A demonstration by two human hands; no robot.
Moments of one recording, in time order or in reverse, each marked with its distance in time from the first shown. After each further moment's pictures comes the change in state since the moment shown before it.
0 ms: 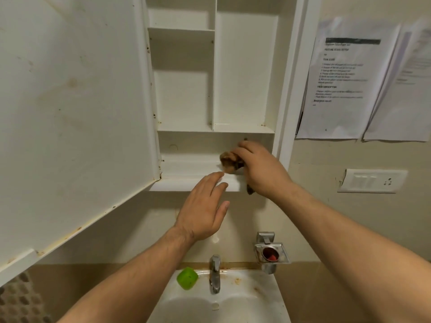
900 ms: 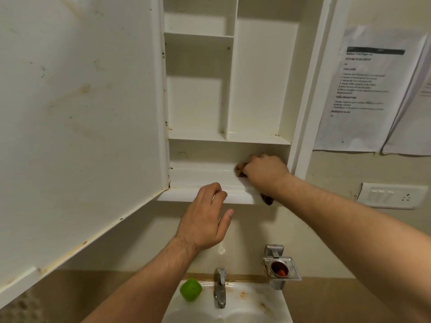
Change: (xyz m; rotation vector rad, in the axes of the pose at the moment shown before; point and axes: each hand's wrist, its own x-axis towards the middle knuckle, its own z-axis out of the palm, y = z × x) left_hand -0.002 -0.019 -0.001 -0.038 0.126 -0.017; right_hand 0.050 -0.013 0.005 -0.756 -0.527 -0.030
